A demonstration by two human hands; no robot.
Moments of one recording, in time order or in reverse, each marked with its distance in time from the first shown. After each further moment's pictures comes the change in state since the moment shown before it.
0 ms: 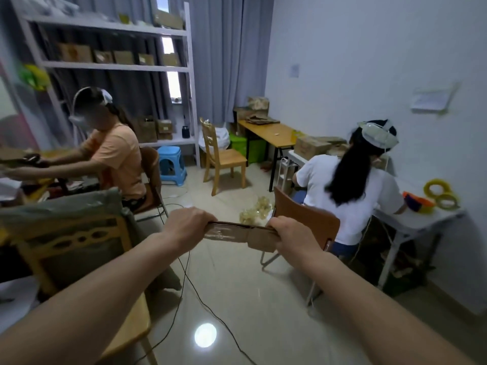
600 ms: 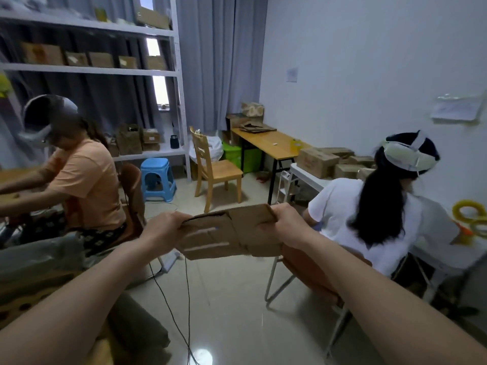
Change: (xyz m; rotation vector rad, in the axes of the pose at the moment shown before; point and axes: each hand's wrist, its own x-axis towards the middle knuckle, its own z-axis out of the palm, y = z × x) left_hand 0.210 -0.181 0.068 -0.310 -0.062 -0.174; right_hand 0.288 0.060 0.026 0.567 -0.031 0.098
